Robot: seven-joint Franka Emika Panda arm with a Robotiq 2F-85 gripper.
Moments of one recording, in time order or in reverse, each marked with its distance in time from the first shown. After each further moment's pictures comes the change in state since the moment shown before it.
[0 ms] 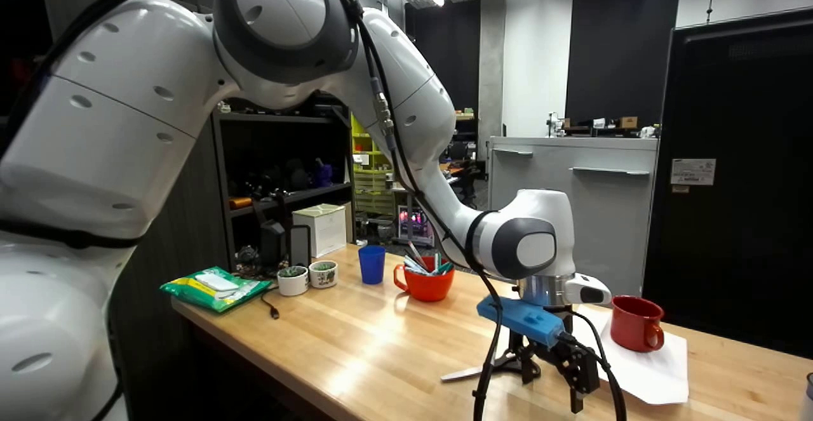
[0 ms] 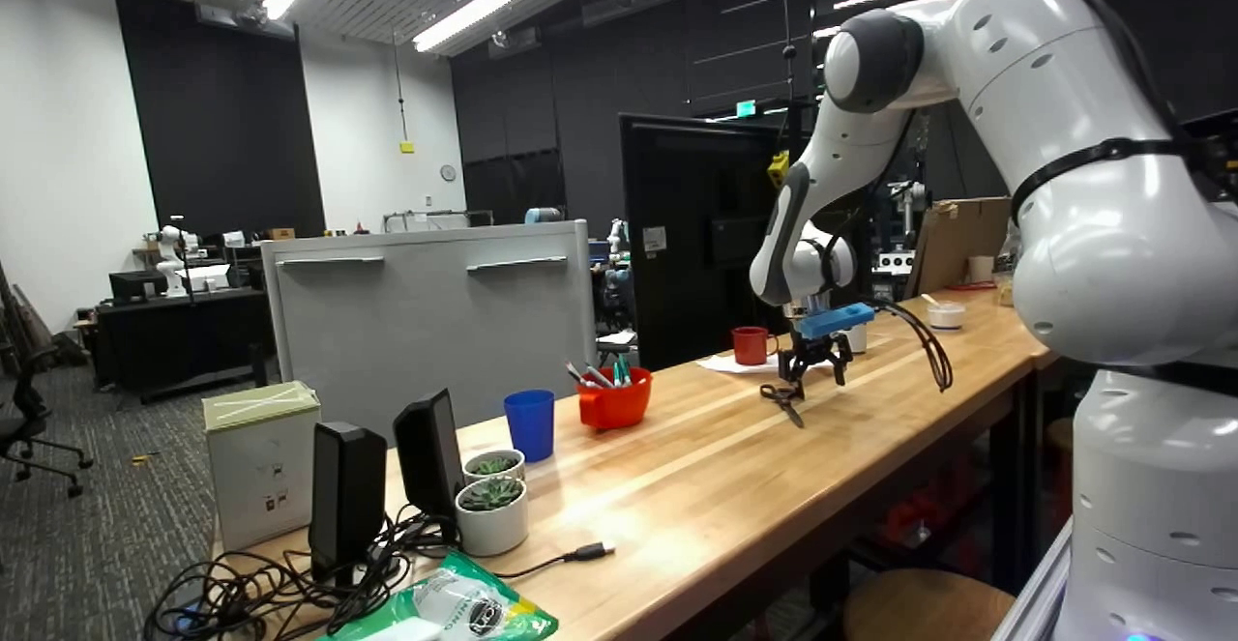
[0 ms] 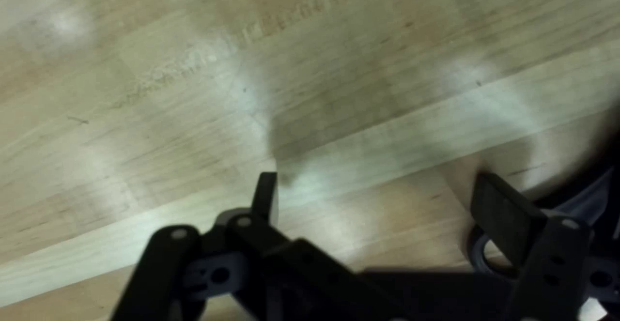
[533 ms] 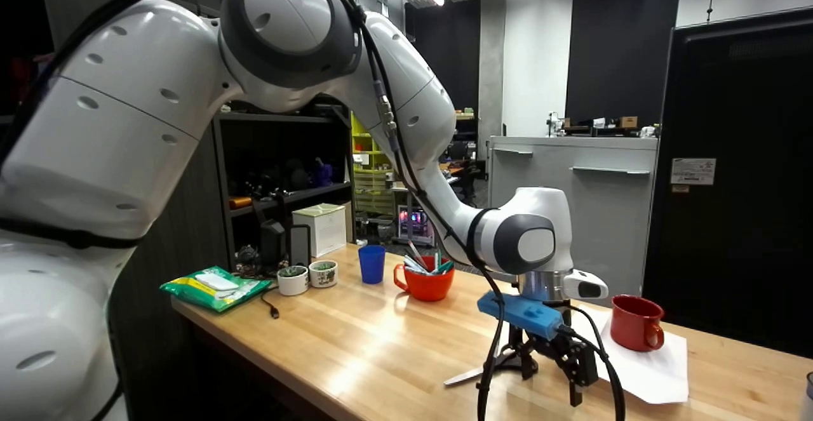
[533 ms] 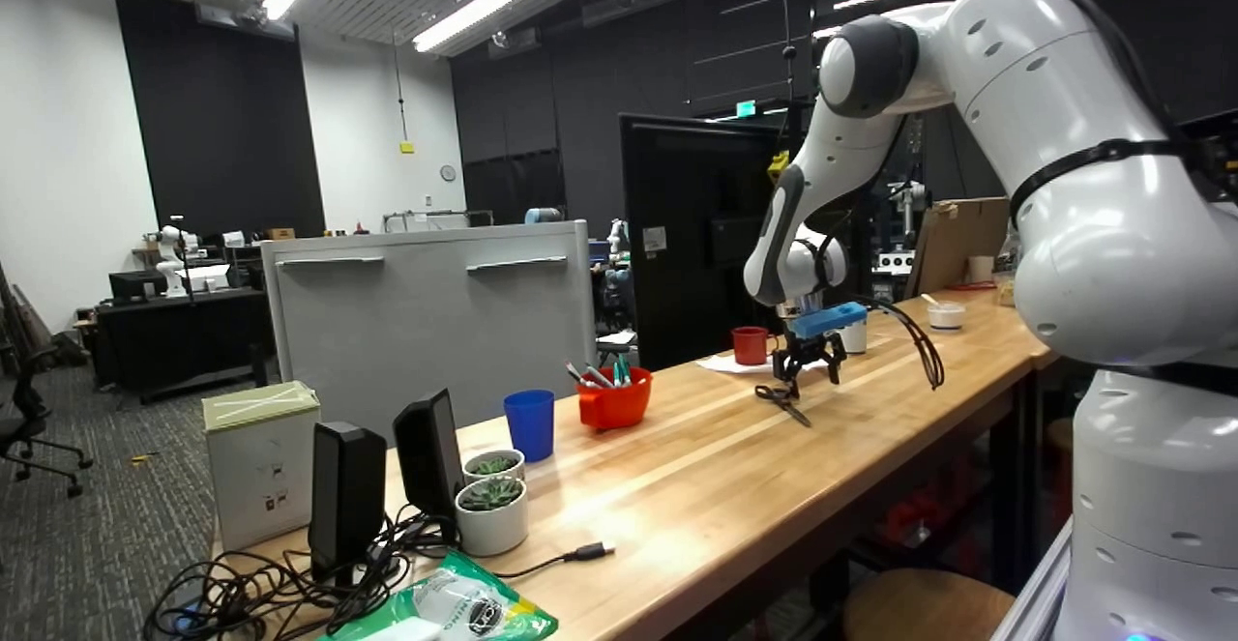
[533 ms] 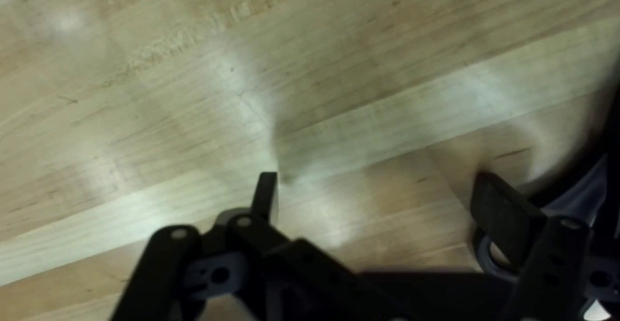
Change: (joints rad) arm 0.015 0.019 0.000 0.035 -0.014 -0.024 0.016
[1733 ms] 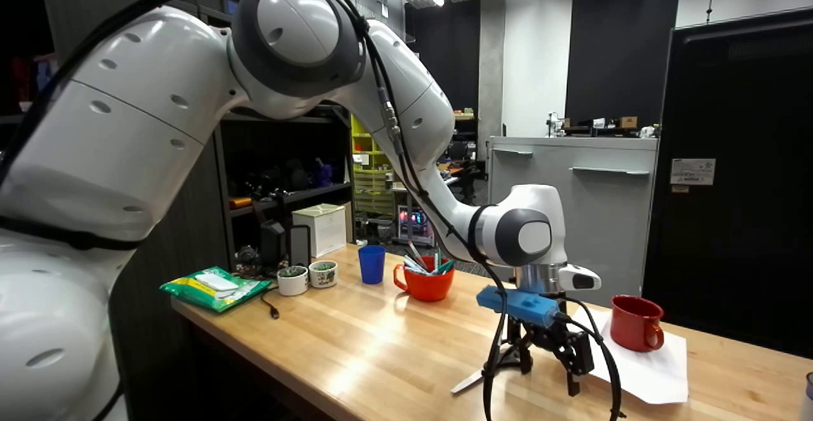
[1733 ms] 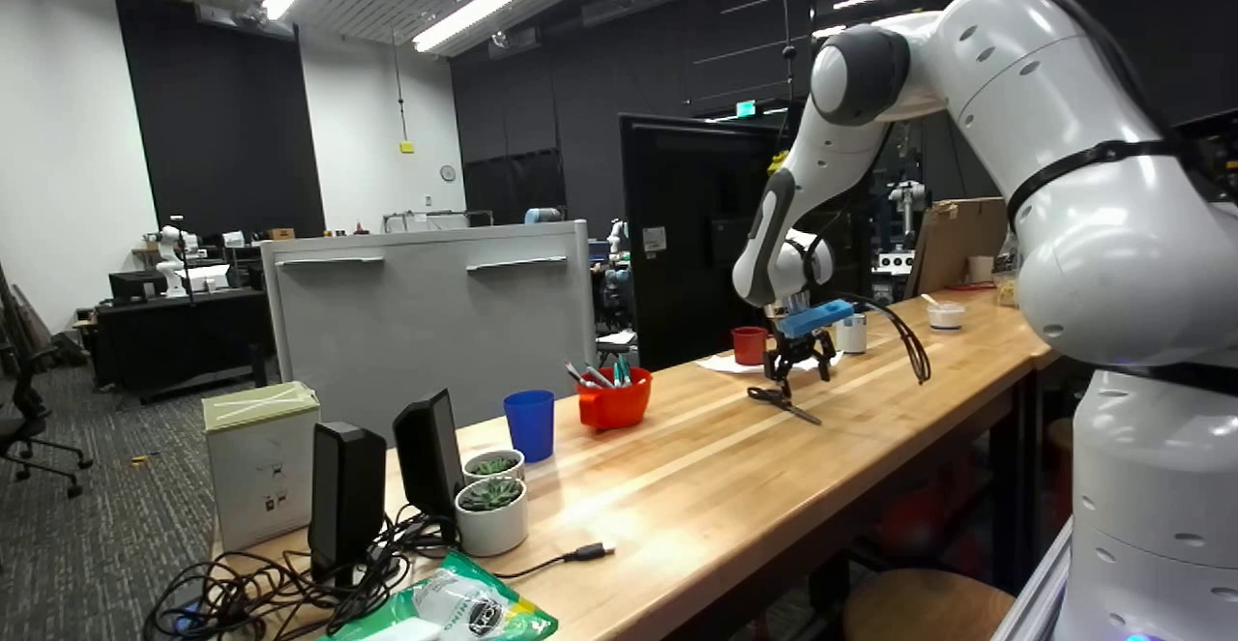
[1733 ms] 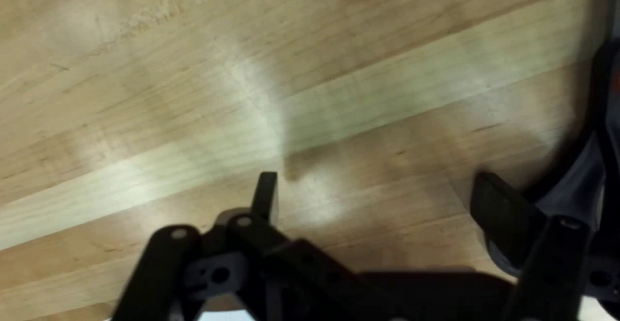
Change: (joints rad) arm 0.029 0.030 -0.001 0.060 -0.046 -0.050 0.043
